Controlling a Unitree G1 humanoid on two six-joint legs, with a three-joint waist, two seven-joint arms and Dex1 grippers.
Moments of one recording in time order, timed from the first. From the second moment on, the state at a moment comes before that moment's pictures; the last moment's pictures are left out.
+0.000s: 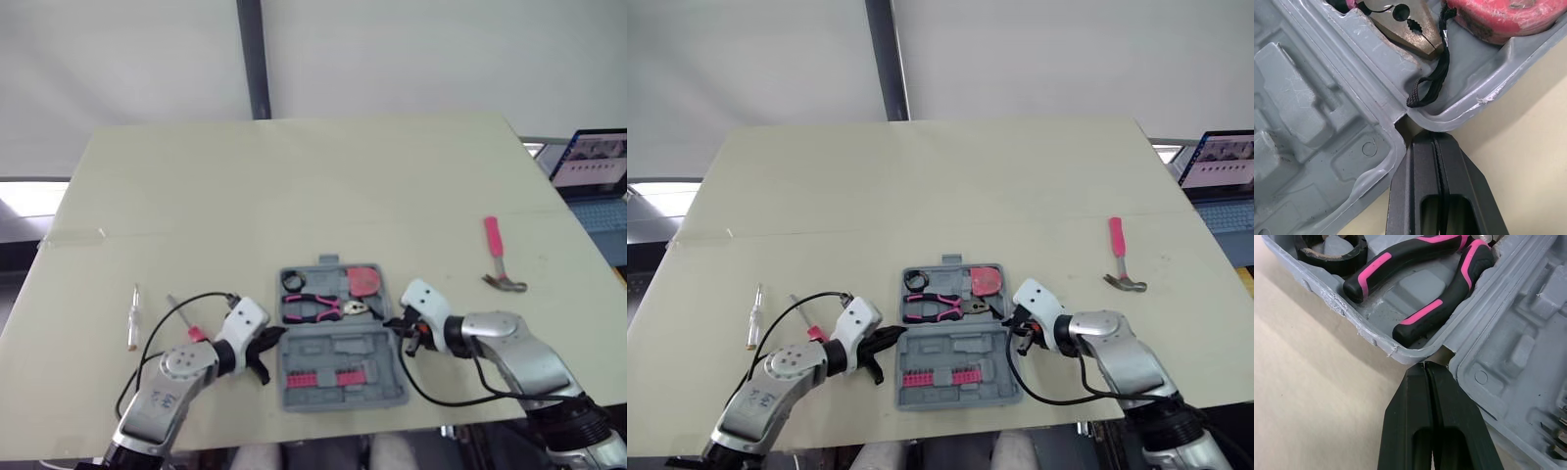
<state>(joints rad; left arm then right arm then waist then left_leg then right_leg) 0.02 0.46 -0.15 -0.32 -0.15 0.58 -0.56 -0.21 -0.65 0.20 -0.19 0.13 0.69 0.85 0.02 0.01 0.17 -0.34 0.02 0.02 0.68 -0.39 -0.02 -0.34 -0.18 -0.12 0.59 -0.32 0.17</state>
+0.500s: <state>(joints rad) 0.23 0.56 0.11 -0.63 -0.37 0.63 -0.66 -0.06 -0.75 -0.10 -0.30 0.31 0.74 0.90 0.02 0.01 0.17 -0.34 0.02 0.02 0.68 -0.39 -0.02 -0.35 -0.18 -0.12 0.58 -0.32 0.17</state>
